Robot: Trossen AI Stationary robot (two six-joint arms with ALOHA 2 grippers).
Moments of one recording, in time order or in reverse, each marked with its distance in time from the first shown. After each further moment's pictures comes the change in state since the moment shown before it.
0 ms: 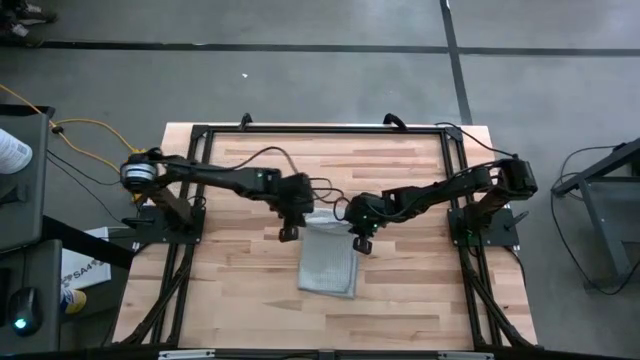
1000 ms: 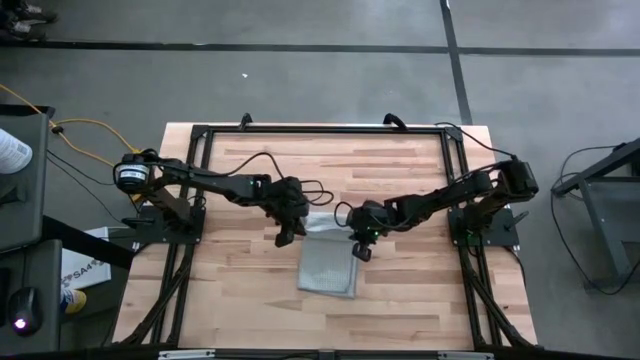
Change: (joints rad) left arm -0.005 -0.042 -0.195 0.319 0.137 -0.114; right arm 0.063 0.000 -0.044 0.061 0.063 0.156
